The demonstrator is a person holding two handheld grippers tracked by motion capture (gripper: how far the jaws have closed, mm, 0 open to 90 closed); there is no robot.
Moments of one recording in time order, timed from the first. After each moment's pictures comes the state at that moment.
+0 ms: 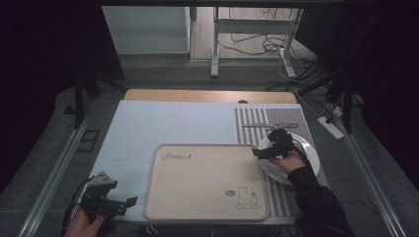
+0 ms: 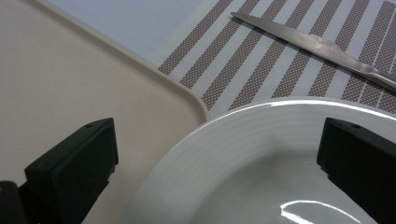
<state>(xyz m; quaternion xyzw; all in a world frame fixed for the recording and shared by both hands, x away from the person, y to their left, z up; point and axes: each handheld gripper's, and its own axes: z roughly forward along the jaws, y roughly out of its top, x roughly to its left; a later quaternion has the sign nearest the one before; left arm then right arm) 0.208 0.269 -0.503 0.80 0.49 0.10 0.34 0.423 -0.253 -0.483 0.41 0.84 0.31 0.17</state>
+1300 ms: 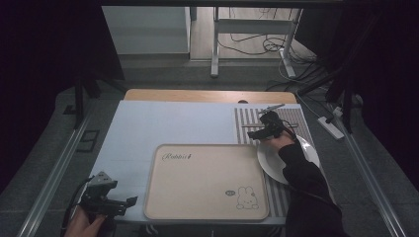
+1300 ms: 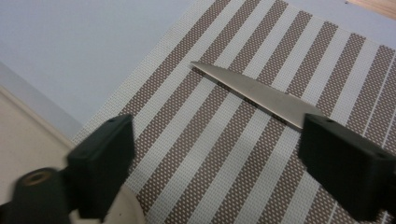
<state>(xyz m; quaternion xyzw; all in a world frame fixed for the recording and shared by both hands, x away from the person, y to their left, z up) 0.208 0.269 -0.503 0.80 0.49 0.10 0.34 0.498 -0.236 -0.487 0.41 0.85 0.29 0.16</state>
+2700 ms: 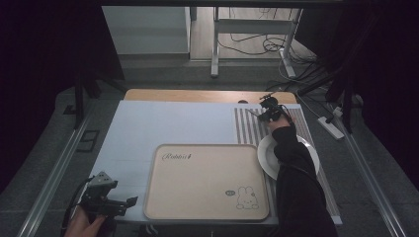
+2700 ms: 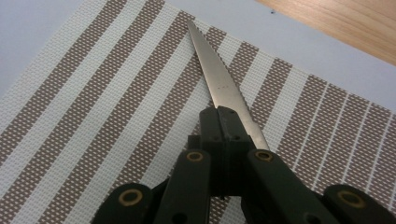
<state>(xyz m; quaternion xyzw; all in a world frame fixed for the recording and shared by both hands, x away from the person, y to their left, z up) 0.207 0.269 -0.503 0.80 0.48 0.10 0.34 0.584 -0.249 -0.501 0.45 0.85 0.23 0.17</state>
